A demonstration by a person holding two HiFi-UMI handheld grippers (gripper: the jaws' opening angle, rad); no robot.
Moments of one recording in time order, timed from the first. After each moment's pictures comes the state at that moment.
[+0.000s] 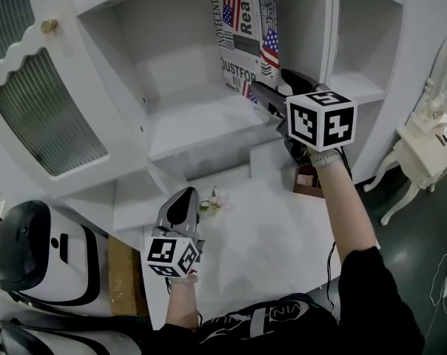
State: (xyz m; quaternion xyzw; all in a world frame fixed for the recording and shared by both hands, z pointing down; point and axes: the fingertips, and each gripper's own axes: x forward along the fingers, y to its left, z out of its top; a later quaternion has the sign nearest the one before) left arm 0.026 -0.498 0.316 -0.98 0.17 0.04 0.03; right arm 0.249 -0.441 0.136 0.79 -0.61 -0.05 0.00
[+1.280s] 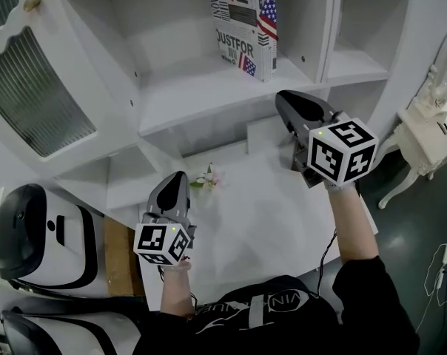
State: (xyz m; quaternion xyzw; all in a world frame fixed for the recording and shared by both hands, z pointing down) left arm 0.011 -0.497 0.330 -0.98 0.19 0.03 0.02; right arm 0.217 -0.388 0.207 0.77 -0.64 -0.03 -0.01
